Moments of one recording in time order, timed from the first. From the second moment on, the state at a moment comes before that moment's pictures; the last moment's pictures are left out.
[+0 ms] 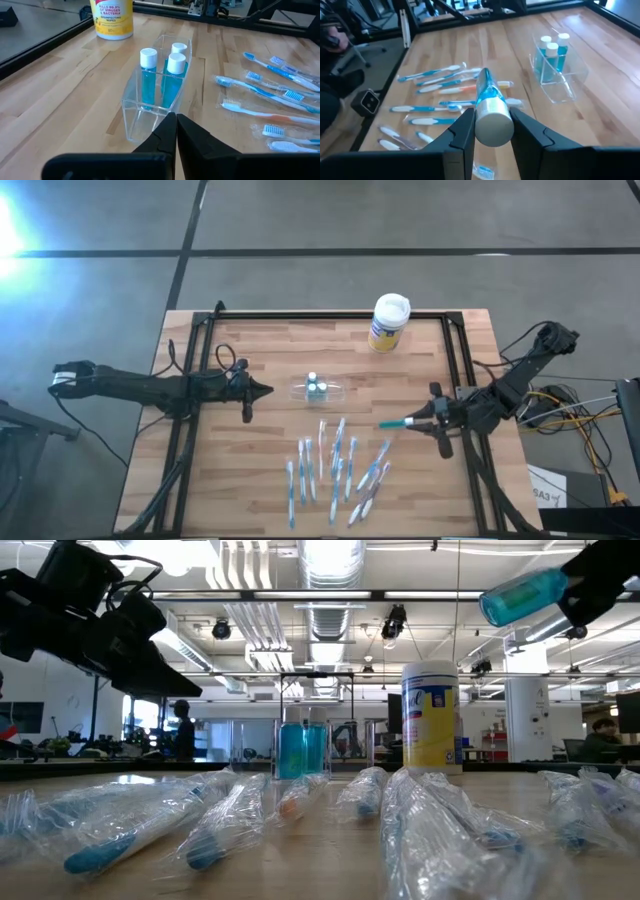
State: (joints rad) left arm 0.06 0.75 0.12 0.33 -0.13 -0.14; right arm 0.72 0.63 0.46 -0.32 0.62 0.51
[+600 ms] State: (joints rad) left arm 0.06 0.75 0.12 0.34 -0.13 -0.18; right arm 0.65 0.55 0.33 -0.16 0.63 0.44
